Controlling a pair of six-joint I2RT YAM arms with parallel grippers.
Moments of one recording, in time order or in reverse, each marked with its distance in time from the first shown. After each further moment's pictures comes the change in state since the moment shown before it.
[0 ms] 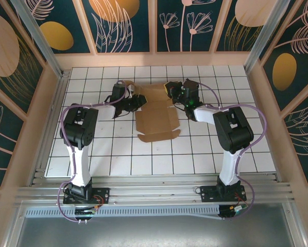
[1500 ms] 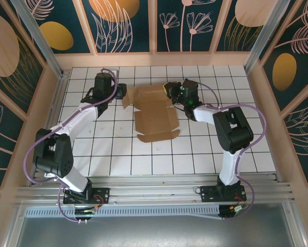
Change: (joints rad) left arm 0.037 -0.460 -0.026 -0.380 -0.619 0.695; right arm 0.005 0.000 0.010 -0.025 -0.011 -0.027
